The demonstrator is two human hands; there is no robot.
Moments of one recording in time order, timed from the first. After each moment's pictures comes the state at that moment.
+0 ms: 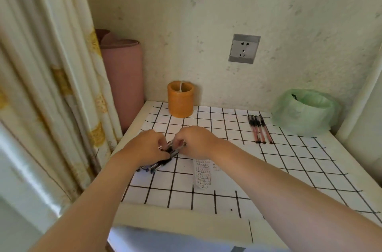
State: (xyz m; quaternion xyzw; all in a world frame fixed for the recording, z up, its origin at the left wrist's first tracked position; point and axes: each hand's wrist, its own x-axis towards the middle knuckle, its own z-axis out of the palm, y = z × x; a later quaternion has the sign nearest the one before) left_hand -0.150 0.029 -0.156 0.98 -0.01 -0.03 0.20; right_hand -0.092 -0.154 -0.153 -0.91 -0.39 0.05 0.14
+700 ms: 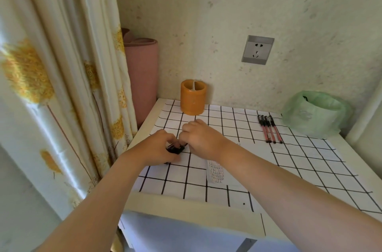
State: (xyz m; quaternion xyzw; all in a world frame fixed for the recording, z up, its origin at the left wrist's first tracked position) left_hand -0.165 0.053 -0.169 0.96 -0.06 -0.06 0.28; right_hand -0.103 -0.135 -0.159 -0.84 -0.53 -0.14 0.01
